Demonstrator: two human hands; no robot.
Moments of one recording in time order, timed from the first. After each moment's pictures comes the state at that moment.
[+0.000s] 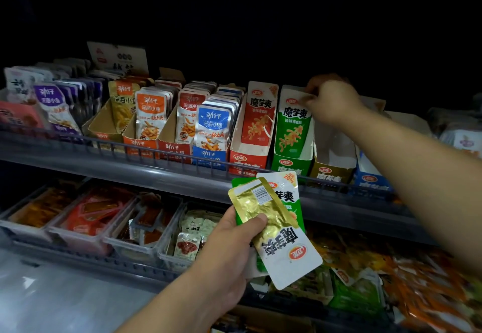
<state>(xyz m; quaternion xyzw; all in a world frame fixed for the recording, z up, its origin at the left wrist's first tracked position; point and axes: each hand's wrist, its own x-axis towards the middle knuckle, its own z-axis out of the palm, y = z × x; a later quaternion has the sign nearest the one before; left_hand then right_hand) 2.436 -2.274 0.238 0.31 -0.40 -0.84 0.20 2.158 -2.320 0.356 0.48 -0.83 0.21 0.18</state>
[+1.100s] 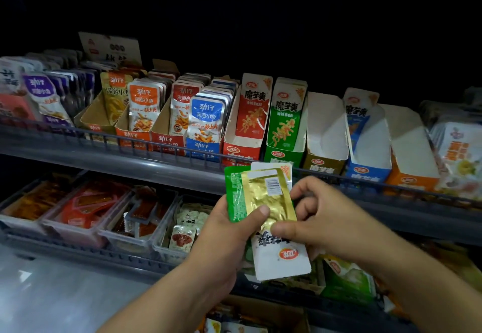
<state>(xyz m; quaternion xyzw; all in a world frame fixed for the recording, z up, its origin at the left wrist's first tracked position) 2.431 -2.273 0.224 0.26 -0.45 -0.81 0.27 2.294 -2.173 0.285 0.42 -0.77 0.36 -0.33</state>
